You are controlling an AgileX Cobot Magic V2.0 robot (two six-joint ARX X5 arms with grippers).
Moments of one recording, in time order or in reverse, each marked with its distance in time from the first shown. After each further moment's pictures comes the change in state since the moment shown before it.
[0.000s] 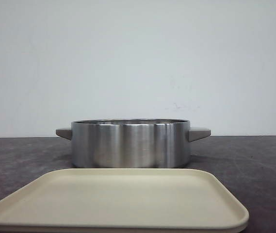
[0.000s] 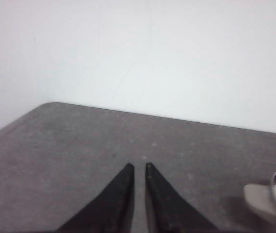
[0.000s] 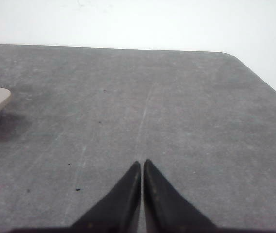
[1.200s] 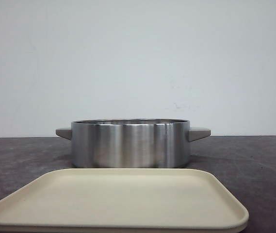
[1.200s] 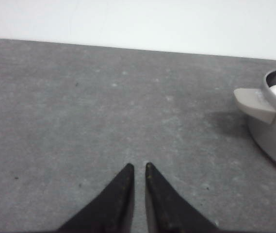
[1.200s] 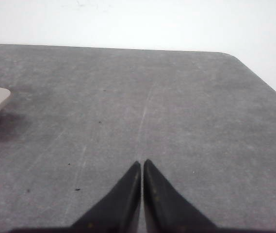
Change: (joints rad) left arm 0.188 -0.126 -0.324 0.057 0.347 0.042; right arm 0.000 0.000 0.000 0.000 0.000 0.000
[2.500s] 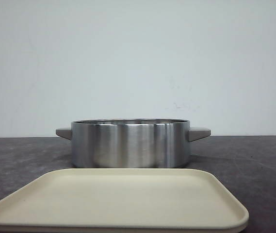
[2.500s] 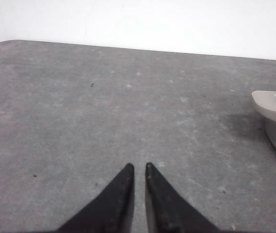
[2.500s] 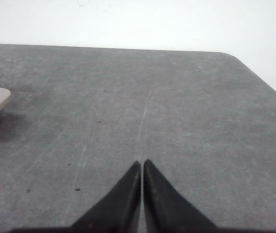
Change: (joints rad) left arm 0.043 0.000 0.000 0.000 -0.003 0.006; right arm 0.000 0.000 0.000 0.000 0.000 0.000
